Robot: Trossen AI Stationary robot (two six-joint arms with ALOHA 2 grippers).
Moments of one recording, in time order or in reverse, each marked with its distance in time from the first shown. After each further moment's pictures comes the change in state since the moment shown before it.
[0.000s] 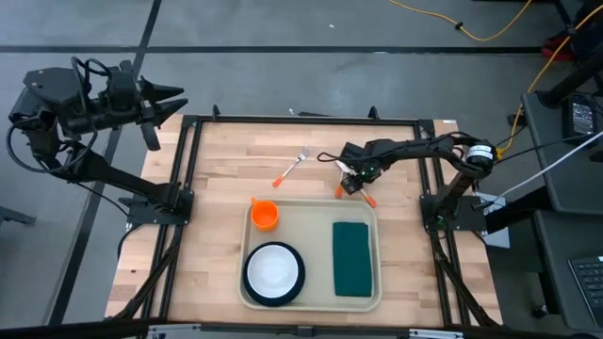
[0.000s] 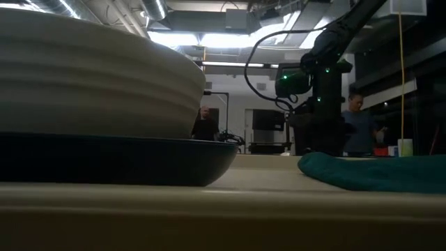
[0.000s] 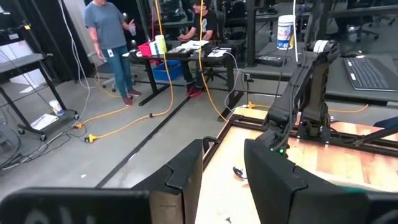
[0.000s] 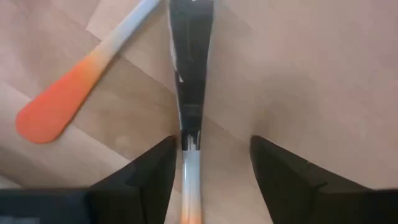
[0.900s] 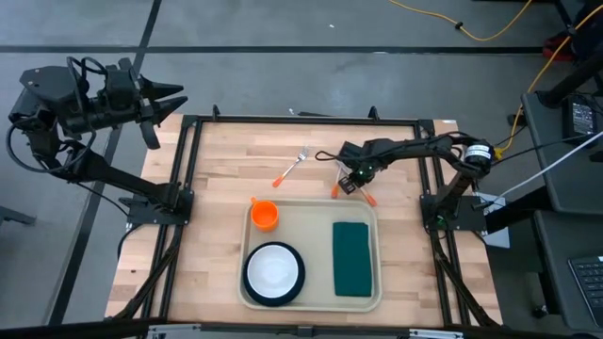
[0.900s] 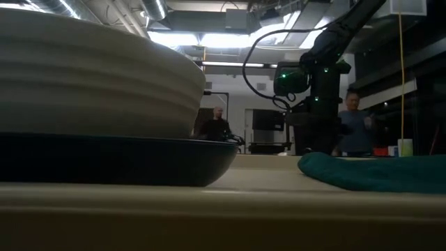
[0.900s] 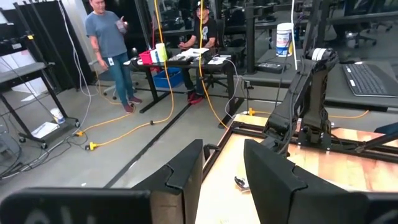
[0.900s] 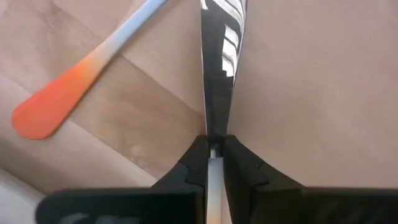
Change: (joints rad) left arm 0.000 0.000 0.000 0.037 0.001 0.029; right arm 0.008 0.008 0.019 0.024 -0.026 -0.019
